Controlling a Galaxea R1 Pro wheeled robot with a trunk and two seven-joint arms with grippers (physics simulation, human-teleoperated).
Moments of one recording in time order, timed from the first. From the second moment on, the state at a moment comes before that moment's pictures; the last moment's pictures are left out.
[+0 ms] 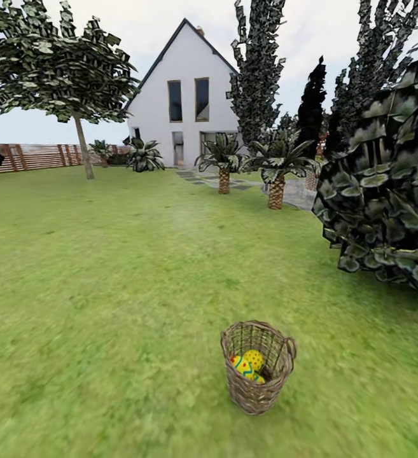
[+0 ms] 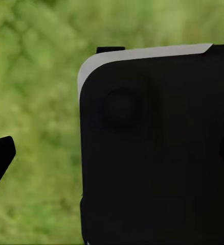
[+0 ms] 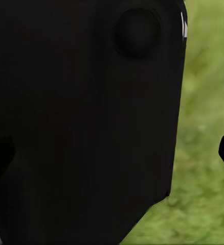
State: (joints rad) left arm -0.01 0.02 -0.01 -0.01 -0.01 -0.18 0.01; right arm 0.00 0.01 0.00 0.02 -0.01 -0.04 0.01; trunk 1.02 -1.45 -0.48
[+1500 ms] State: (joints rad) left arm -0.01 0.02 -0.01 -0.01 -0.01 -0.22 0.01; right arm 0.00 0.01 -0.01 0.01 -0.01 -0.04 0.01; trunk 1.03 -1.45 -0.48
